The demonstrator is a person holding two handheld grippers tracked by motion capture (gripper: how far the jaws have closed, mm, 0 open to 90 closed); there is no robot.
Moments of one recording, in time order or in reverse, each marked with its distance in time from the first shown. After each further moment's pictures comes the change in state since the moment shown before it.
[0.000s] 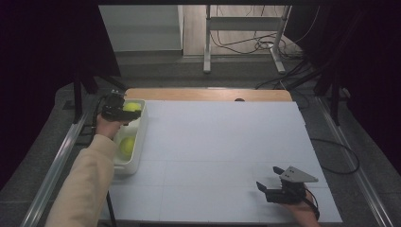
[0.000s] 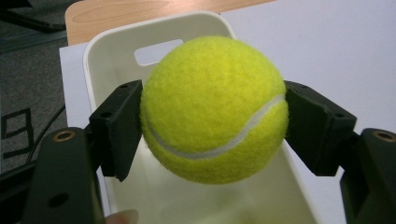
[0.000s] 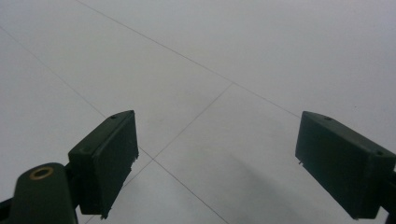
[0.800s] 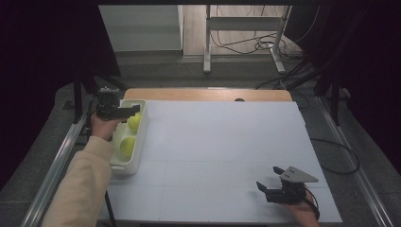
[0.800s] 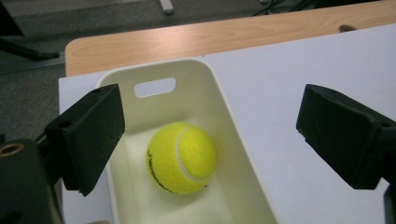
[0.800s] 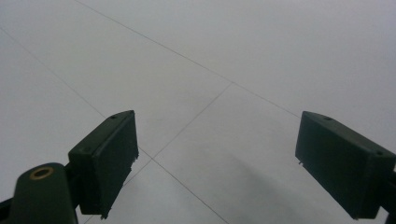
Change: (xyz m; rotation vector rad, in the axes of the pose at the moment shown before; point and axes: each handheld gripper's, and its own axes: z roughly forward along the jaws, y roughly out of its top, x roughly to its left) left arm 0.001 -0.002 -0.027 -0.170 -0.088 -0.046; right arm 0.000 0.000 0.000 -0.001 -0.002 0.003
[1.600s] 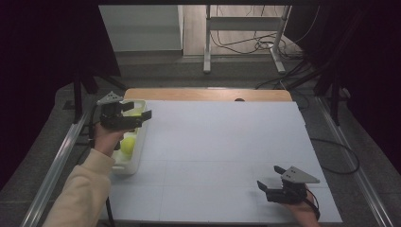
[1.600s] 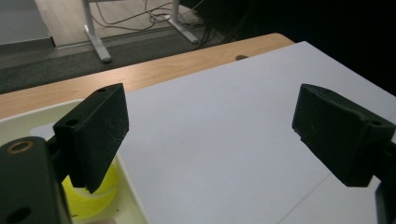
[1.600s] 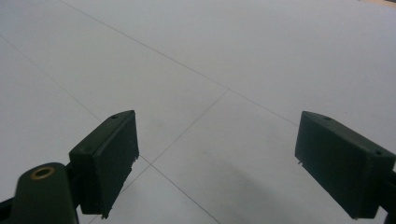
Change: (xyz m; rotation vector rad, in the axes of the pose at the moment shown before) left arm -0.058 -0.015 -0.042 -0.171 -0.233 0.117; right arm 0.000 0.001 -0.003 -0.024 -0.015 -0.006
